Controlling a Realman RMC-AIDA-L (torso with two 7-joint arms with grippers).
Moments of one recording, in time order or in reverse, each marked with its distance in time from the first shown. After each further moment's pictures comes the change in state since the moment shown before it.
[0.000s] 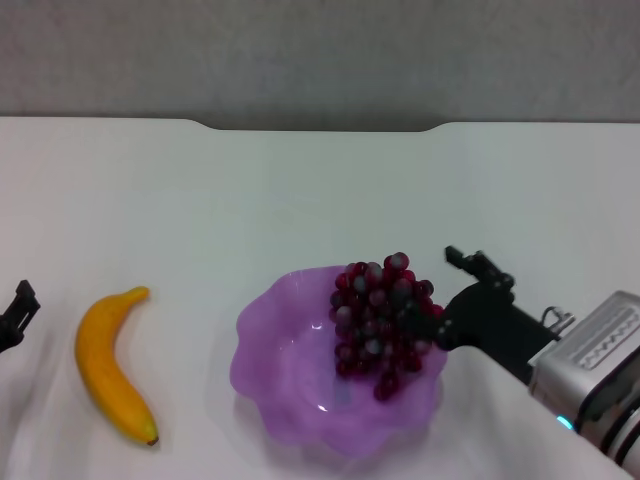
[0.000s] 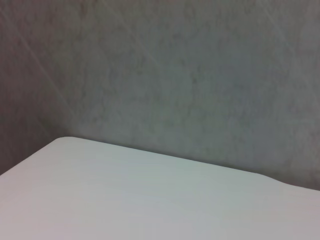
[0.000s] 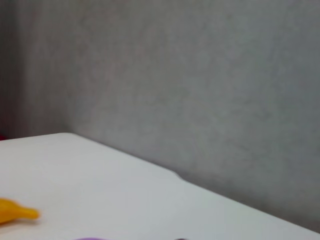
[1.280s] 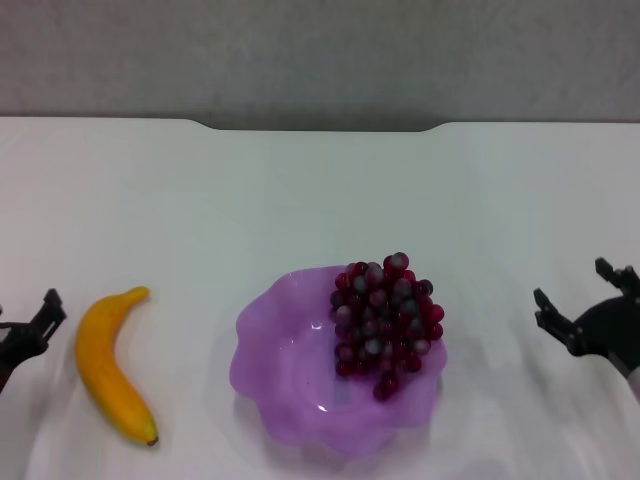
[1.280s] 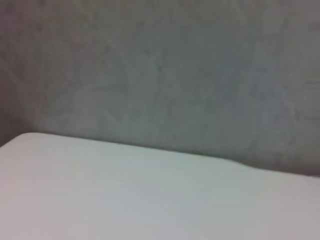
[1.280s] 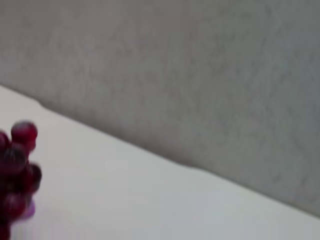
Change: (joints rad) left arm 0.006 0.003 0.075 -0.014 0.012 -0.002 0.011; right arm -0.081 0.000 0.164 -0.180 0.090 -0.037 -0.186
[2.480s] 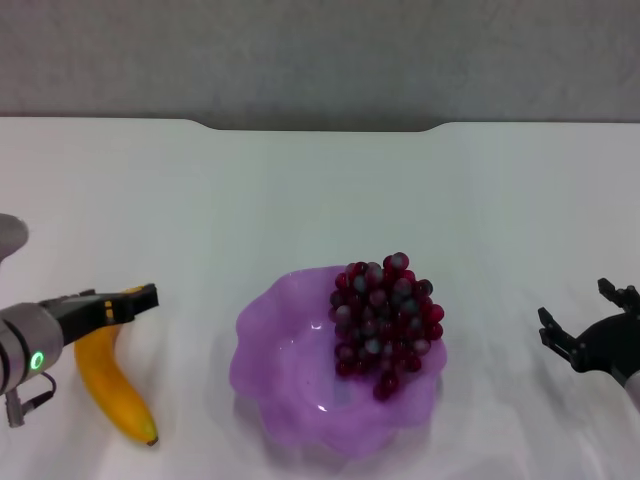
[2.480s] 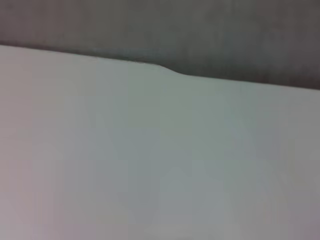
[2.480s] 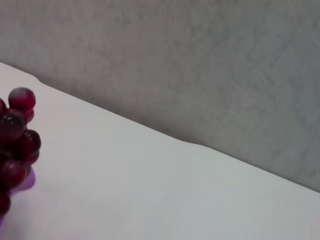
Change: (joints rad) left arm 0.146 0.003 -0.298 -0.952 0.005 -1.247 0.348; right arm -0.006 0.000 0.003 0.002 0.001 0.066 0.003
